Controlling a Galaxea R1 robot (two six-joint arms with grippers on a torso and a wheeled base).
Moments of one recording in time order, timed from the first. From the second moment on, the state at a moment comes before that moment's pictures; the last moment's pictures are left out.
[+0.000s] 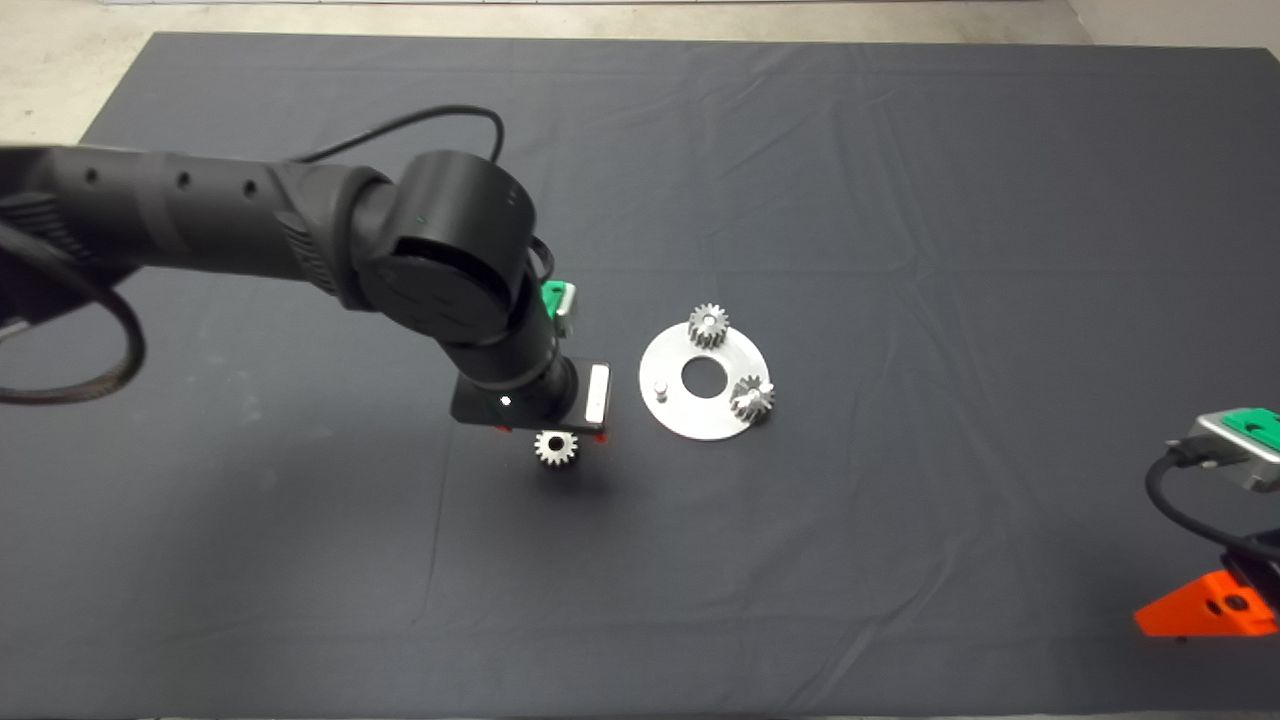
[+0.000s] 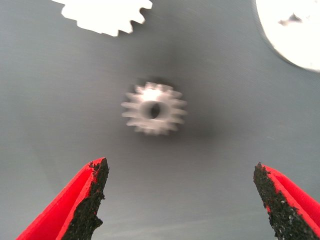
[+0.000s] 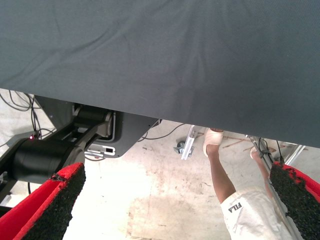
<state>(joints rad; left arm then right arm) -0.41 2.62 -0.87 0.35 1.52 -1.65 0.57 1.80 -0.35 0.07 -1.53 1.33</state>
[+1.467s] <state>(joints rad) -0.26 2.55 -0.74 0.62 1.52 -1.61 0.57 1.80 -0.35 0.07 -1.53 1.33</state>
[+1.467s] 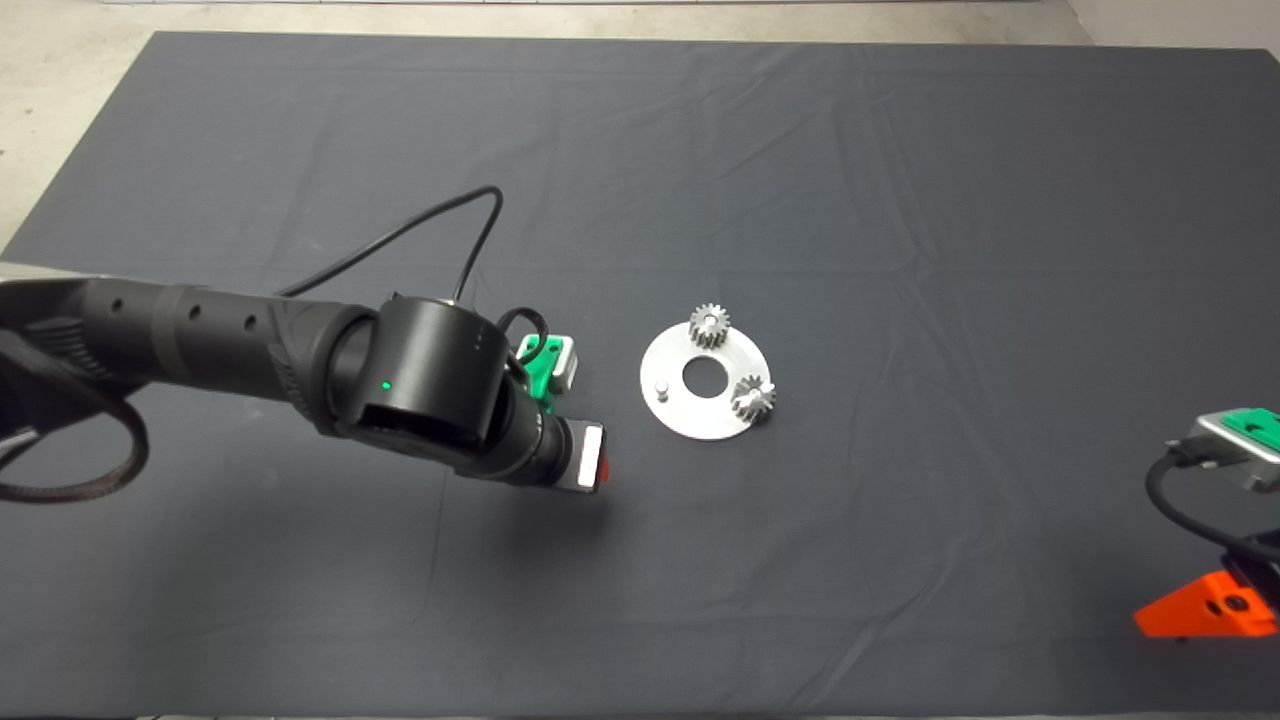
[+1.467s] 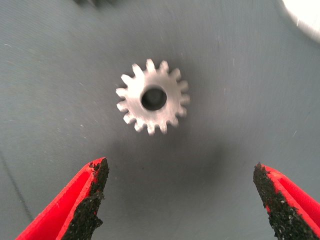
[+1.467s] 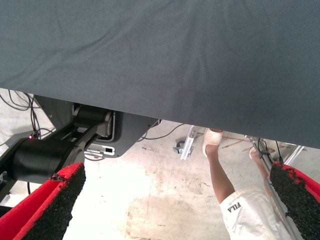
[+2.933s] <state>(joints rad) -0.20 2.53 -0.87 0.72 1.52 -1.40 0.57 1.80 -0.35 0.07 -1.53 1.33</state>
